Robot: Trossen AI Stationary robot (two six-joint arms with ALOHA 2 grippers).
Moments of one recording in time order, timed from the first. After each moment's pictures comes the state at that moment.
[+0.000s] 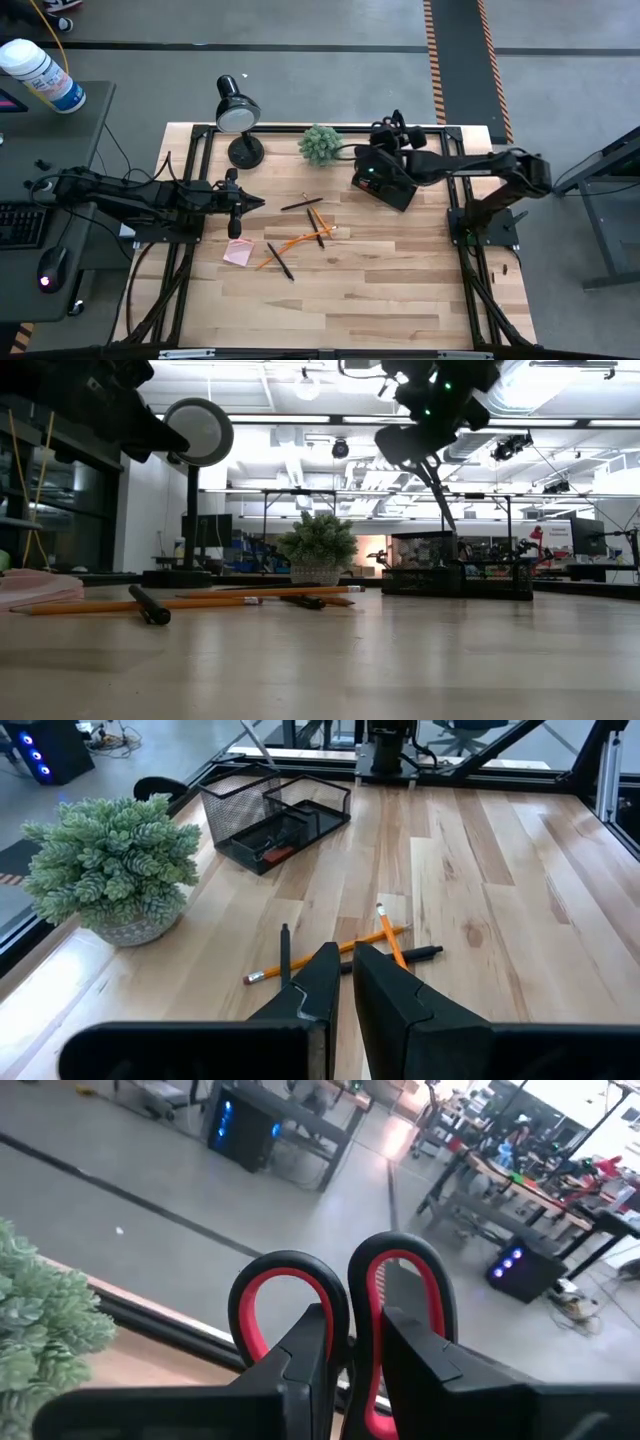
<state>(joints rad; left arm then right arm) 0.00 0.59 0.37 -0.16 -0.27 -0.09 -0.19 1.48 1.08 -0.44 1.24 0.41</state>
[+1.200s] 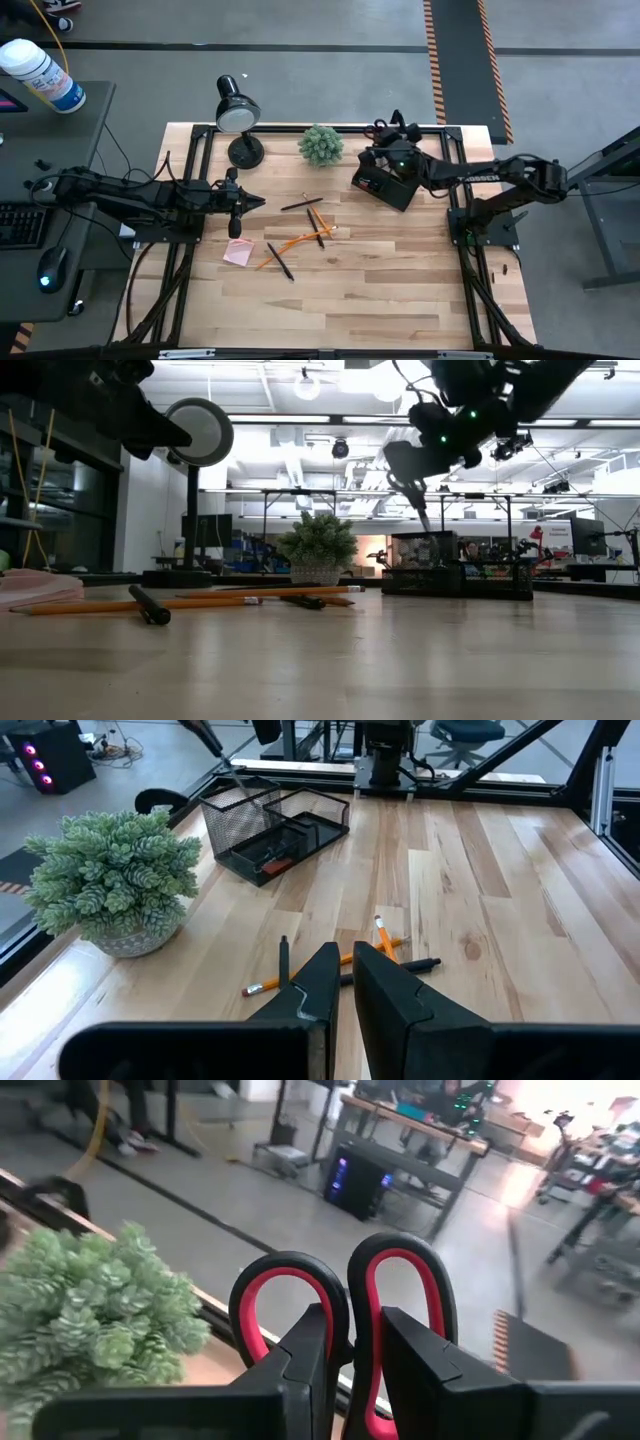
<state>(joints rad) 0.00 0.59 0.37 -0.13 -0.27 -0.08 -0.32 1.35 0.67 0.40 0.80 -0.01</state>
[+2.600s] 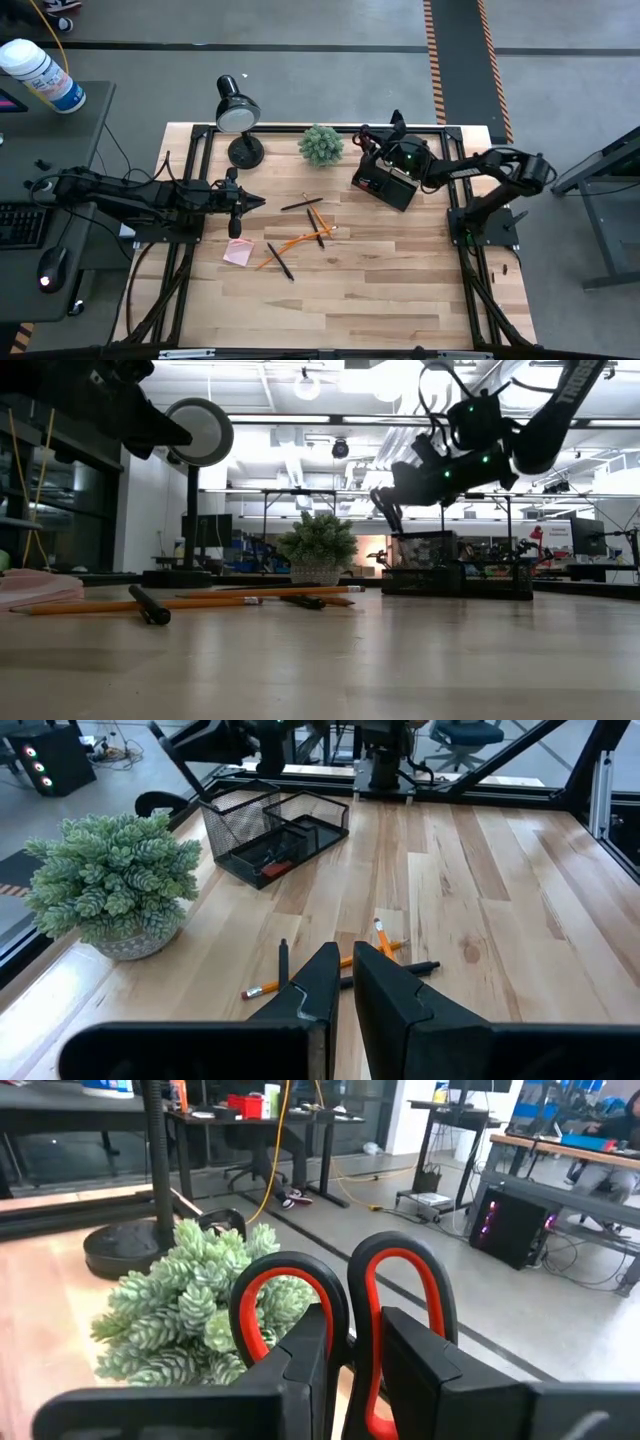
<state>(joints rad) 0.00 0.59 0.37 -0.12 -0.27 -0.08 -0.53 1.52 0.50 0.92 0.19 -0.06</state>
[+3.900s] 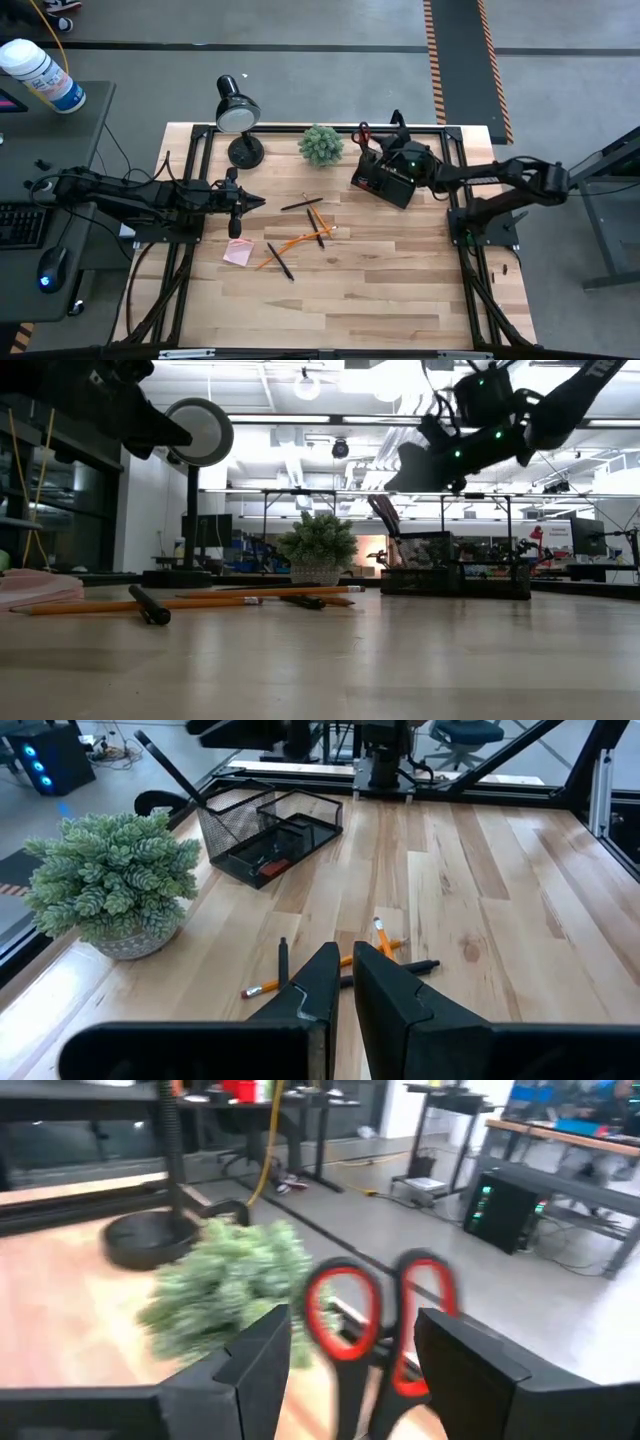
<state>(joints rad) 0.00 0.59 0.37 -0.12 -0.27 -0.08 -0.40 1.33 0.50 0.65 0.31 -0.02</state>
